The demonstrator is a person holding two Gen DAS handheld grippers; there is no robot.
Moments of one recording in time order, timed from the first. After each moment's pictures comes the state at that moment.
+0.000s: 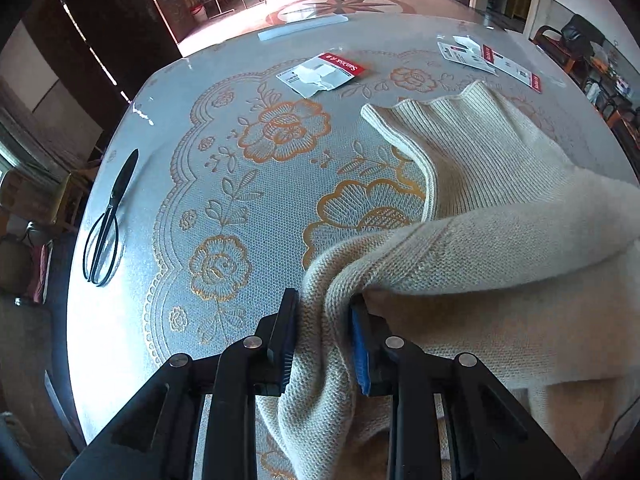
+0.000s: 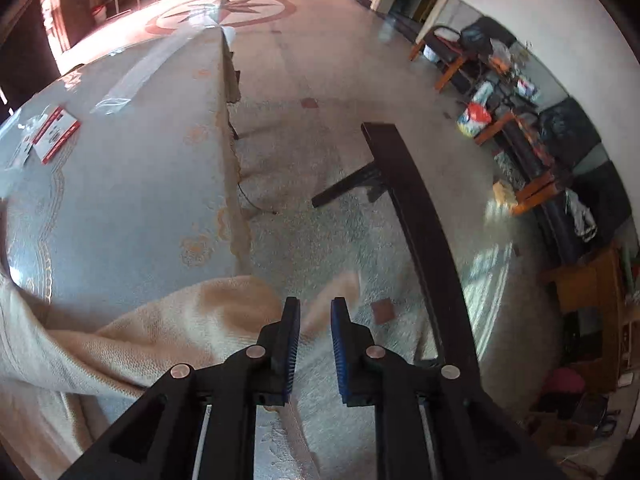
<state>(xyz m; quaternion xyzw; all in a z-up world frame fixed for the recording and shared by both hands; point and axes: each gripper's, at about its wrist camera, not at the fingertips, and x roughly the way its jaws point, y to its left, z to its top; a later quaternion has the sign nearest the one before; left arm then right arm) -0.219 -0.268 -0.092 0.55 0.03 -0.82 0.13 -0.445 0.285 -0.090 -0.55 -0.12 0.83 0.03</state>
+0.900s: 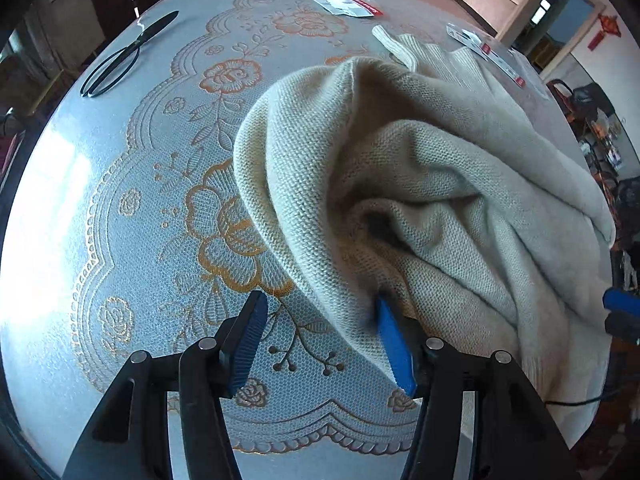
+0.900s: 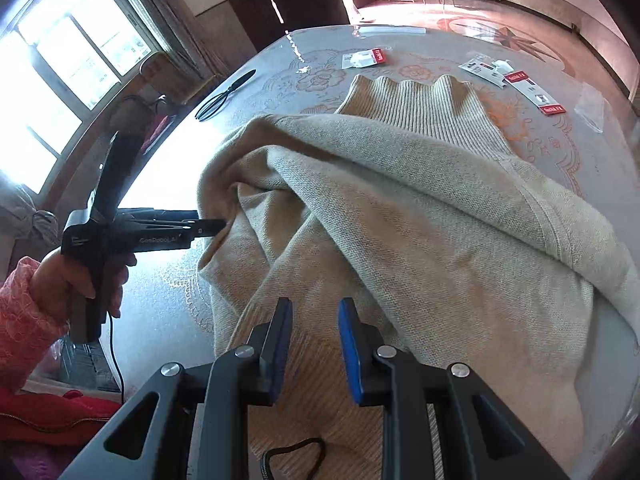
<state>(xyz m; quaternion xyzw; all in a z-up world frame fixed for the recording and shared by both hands) -0.091 -0.238 -0.127 0.56 0.21 -0.79 0.13 -0.176 -0.008 -0.097 -0.53 -0.11 0.72 -0.43</state>
